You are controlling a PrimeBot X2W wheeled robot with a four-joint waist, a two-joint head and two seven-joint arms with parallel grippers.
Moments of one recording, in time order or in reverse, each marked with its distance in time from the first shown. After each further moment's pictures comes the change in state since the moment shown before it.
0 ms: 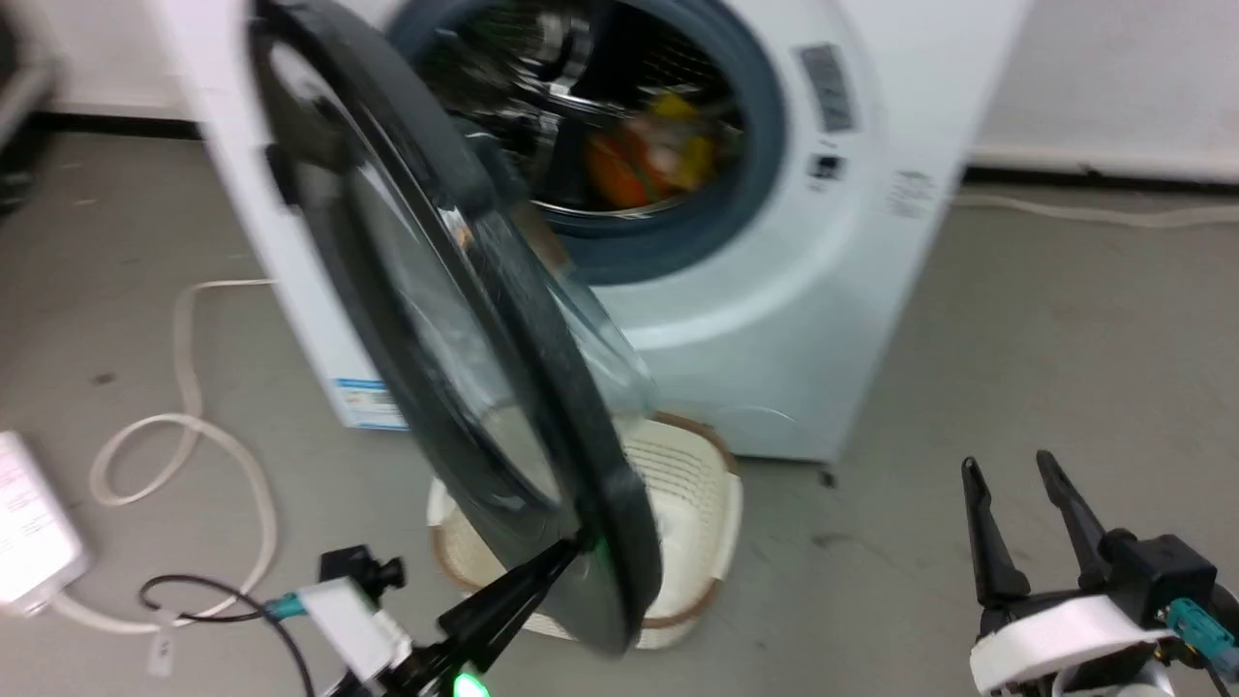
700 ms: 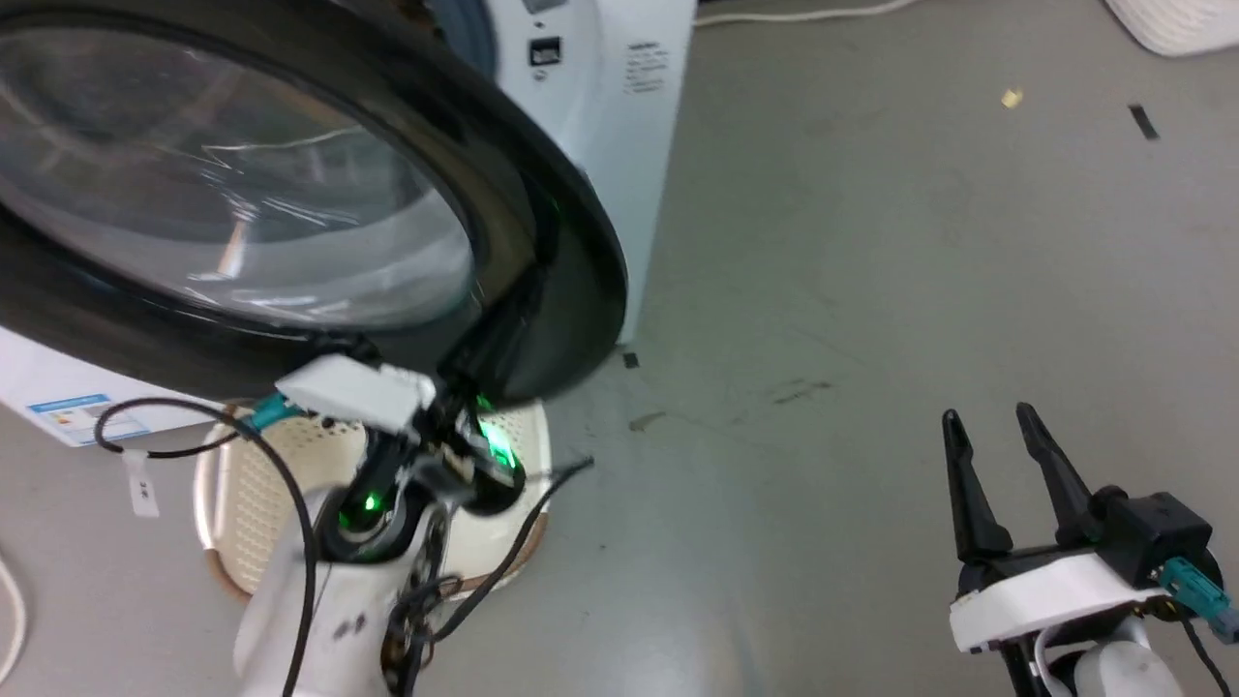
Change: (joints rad) left arm -0.412 -0.004 -0.136 0.128 -0.047 -0.011 -0.514; right arm -0.067 0.000 0.044 -0.003 0.070 0.000 0.000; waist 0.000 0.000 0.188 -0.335
